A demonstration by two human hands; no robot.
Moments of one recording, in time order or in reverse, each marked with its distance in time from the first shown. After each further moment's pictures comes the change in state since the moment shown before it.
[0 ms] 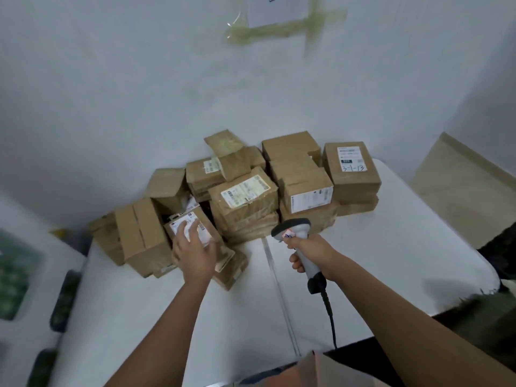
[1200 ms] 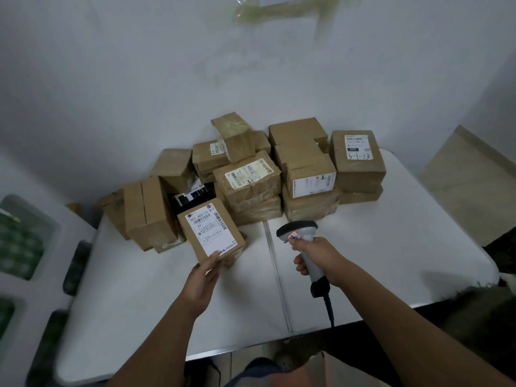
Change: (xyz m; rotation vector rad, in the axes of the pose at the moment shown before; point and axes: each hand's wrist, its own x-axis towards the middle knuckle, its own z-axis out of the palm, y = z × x) left_hand -0.082 -0.044 -0.002 -1.204 -0.517 -0.709; right_hand -0.020 0.040 -0.012 0.011 -0.035 0.018
